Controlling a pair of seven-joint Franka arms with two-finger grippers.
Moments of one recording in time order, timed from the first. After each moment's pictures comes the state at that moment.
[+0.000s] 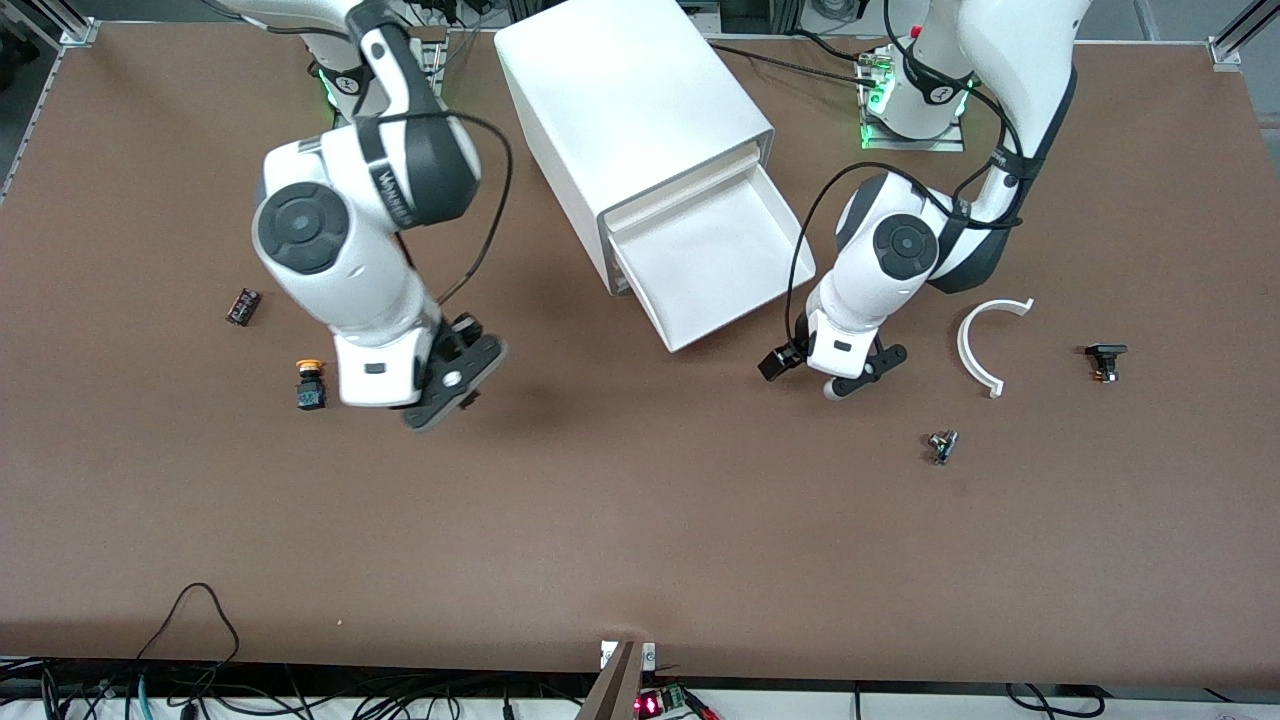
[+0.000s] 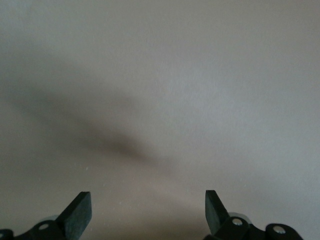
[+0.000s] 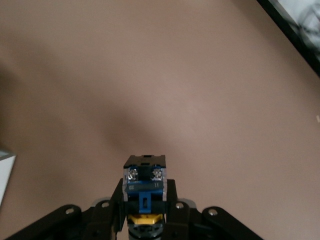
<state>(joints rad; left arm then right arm) -0.24 0.39 -0.23 -2.03 -0.07 2.50 -0.95 0.61 0.48 -0.29 -1.41 0.12 1.94 -0.43</state>
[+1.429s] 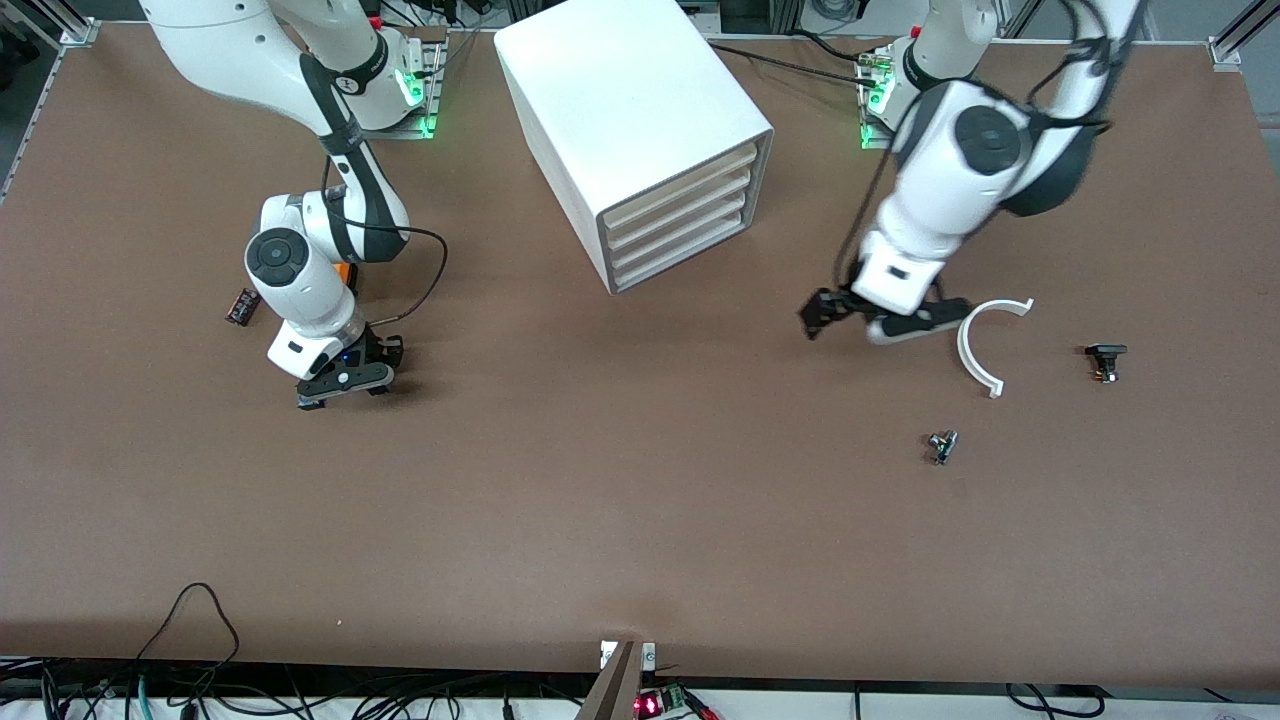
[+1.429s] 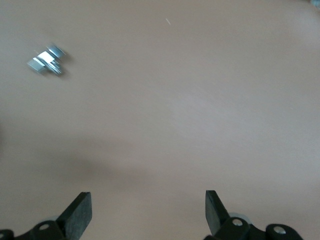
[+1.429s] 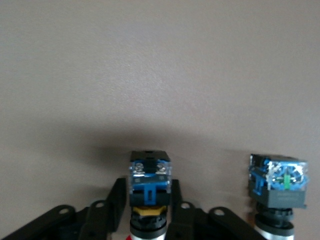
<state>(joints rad) 0.03 0.04 -0.36 -2.13 -0.06 2.34 -0.60 0.44 0.44 -0.25 -2.22 0.00 2.75 -0.03</state>
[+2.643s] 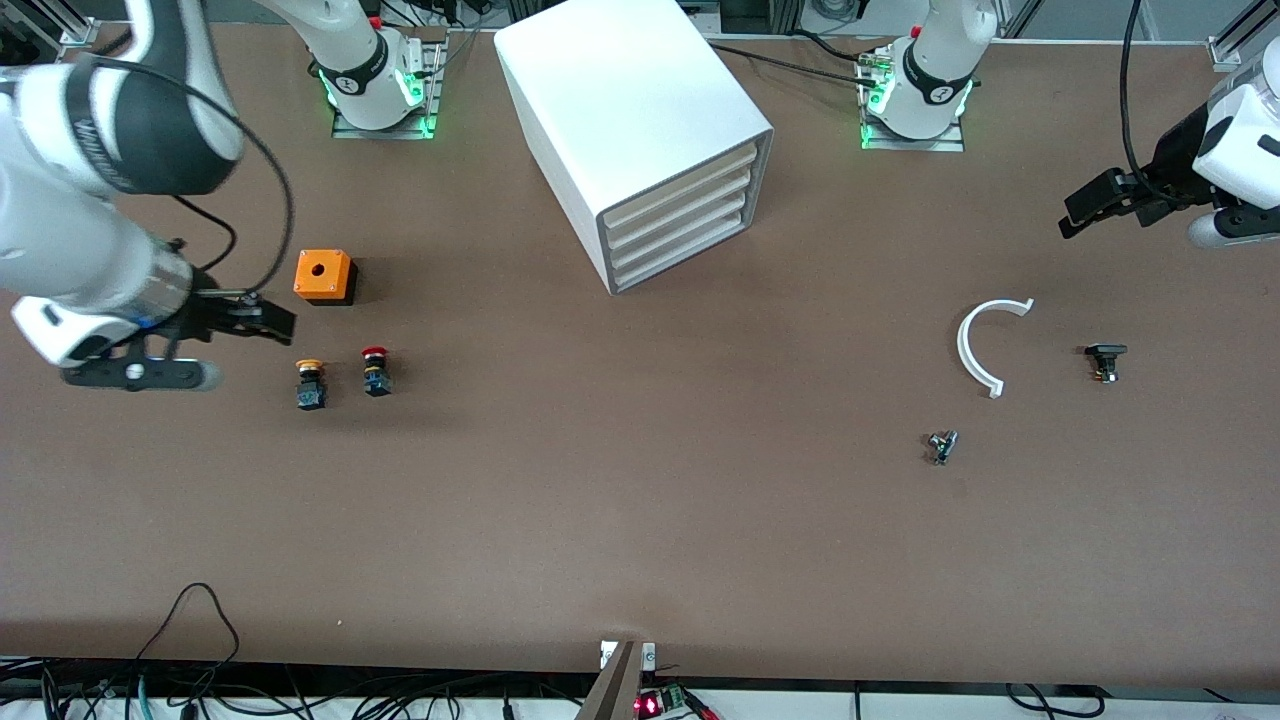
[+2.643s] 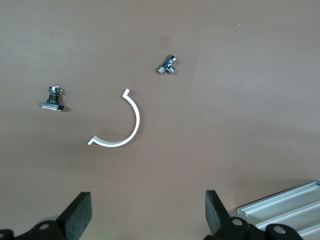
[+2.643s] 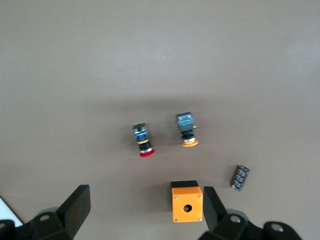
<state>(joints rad) 0.01 -0.14 -0.01 -1.82 -0.06 1.64 -0.19 0.17 0.26 -0.09 -1.49 -0.01 1.68 0.14</state>
